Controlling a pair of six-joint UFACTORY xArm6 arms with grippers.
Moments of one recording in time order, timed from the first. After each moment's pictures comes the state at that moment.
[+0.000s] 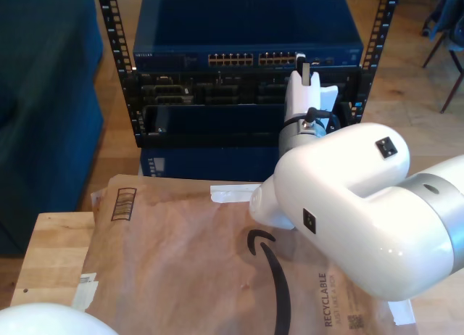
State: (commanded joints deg) left arm 96.4 -30.5 -4.7 7.3 59.5 -6.3; right arm 25.1 41.2 -68.8 33.5 -71.5 76.4
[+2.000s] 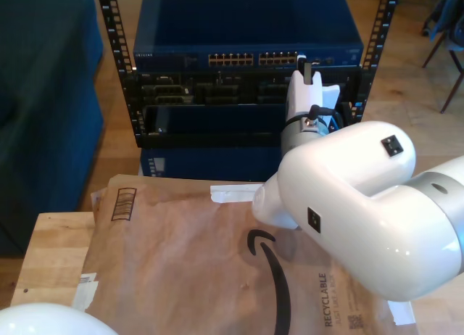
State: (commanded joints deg) left arm 96.4 -30.6 -4.7 7.3 59.5 -6.3; right arm 24.4 39.7 -67.8 33.5 -68.3 76.7
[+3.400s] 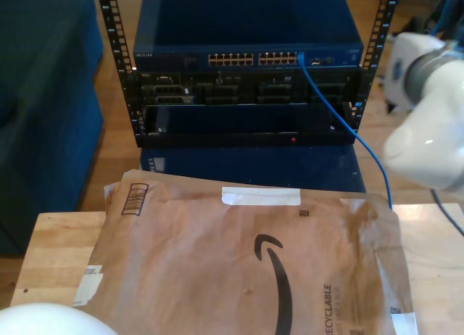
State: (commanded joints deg) left arm 96.4 -30.5 -4.7 7.3 59.5 -6.3; right arm -0.1 -10.9 -41.7 19.7 -7.2 75.6
